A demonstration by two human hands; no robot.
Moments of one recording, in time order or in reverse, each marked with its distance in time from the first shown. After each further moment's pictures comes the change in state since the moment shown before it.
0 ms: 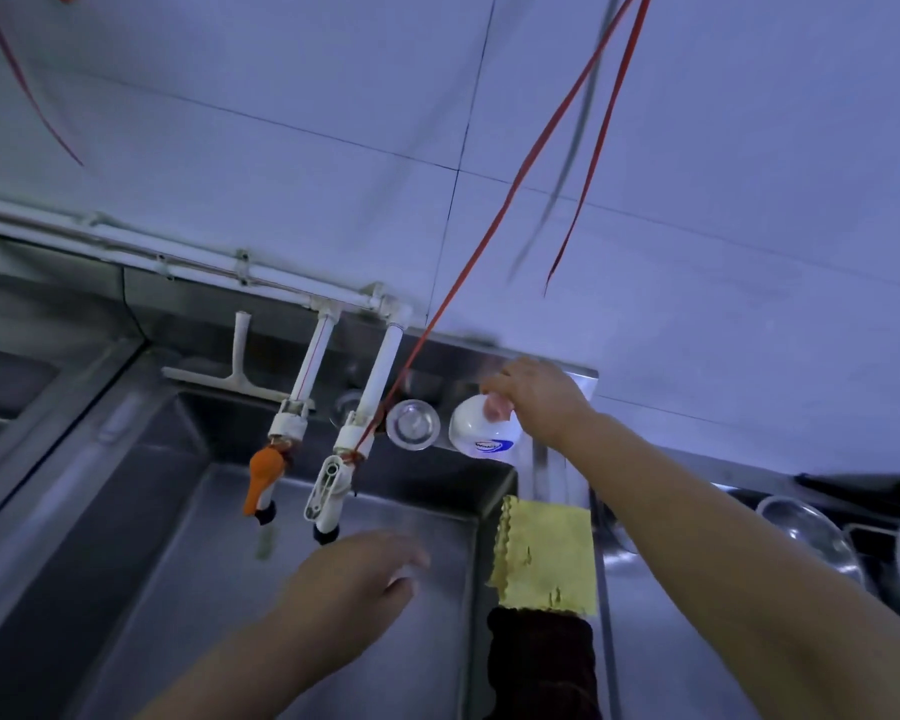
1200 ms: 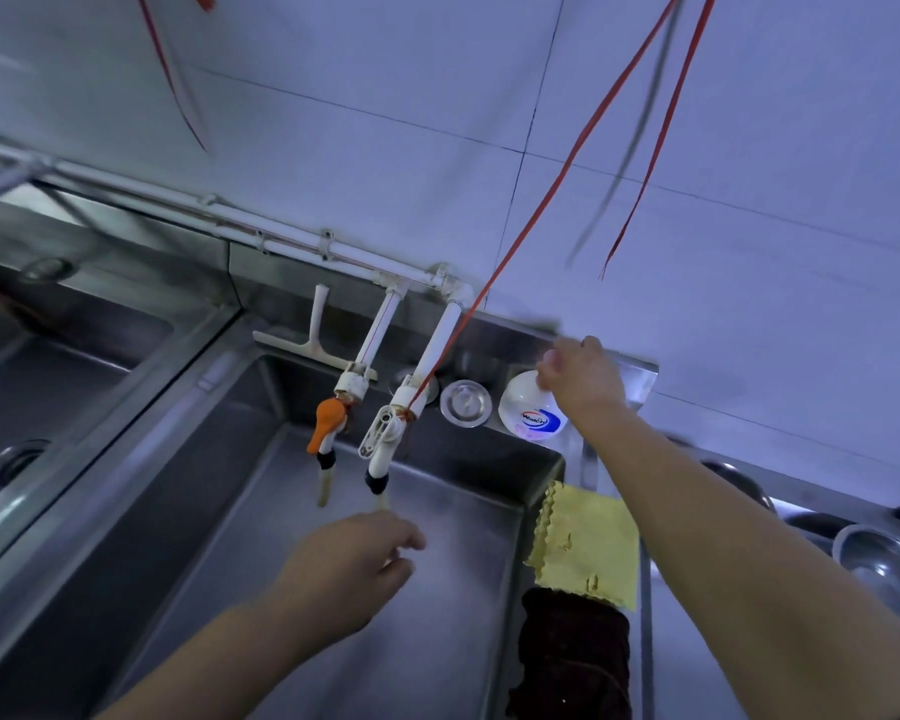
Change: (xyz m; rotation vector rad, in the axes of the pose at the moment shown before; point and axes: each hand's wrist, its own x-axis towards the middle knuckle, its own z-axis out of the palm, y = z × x) left_hand -0.048 0.010 -0.005 0.096 0.023 -0.150; right_hand 0.012 -0.013 0.021 0.398 0.159 0.451
